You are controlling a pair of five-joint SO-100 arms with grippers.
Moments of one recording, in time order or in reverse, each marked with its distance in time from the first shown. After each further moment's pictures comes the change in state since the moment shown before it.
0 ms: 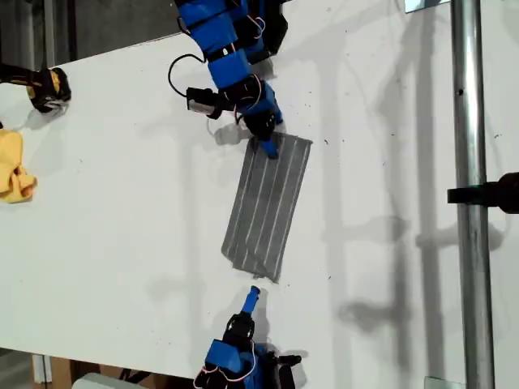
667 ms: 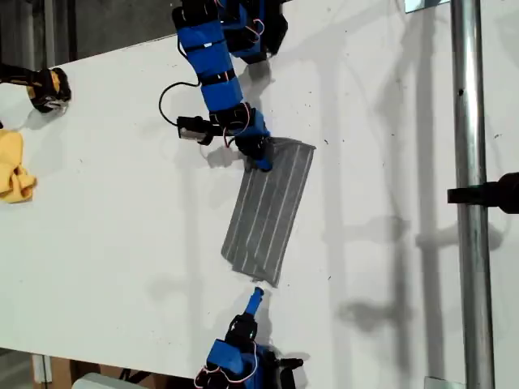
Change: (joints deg) arm 0 2.7 0.0 0.0 0.3 -1.3; arm 1 5.7 -15.6 -14.6 -4.7 -12.0
